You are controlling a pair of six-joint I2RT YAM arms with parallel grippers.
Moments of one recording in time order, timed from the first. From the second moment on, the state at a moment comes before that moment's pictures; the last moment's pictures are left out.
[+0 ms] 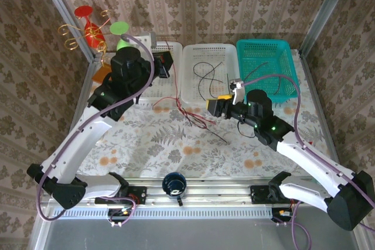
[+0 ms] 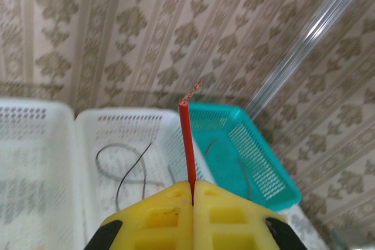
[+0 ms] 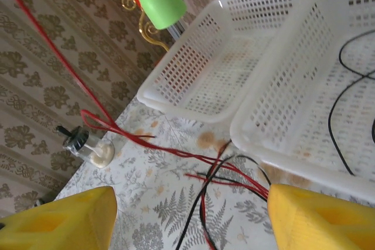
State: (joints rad) left arm -0.68 1.26 1.52 -0.39 -0.05 -0.46; right arm 0.55 1.03 0.77 -0.01 -0.22 0.47
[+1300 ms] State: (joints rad) left arm -0.88 1.46 1.68 -0.22 -0.03 -0.40; right arm 0.59 1.24 1.29 -0.09 -0.23 0.30
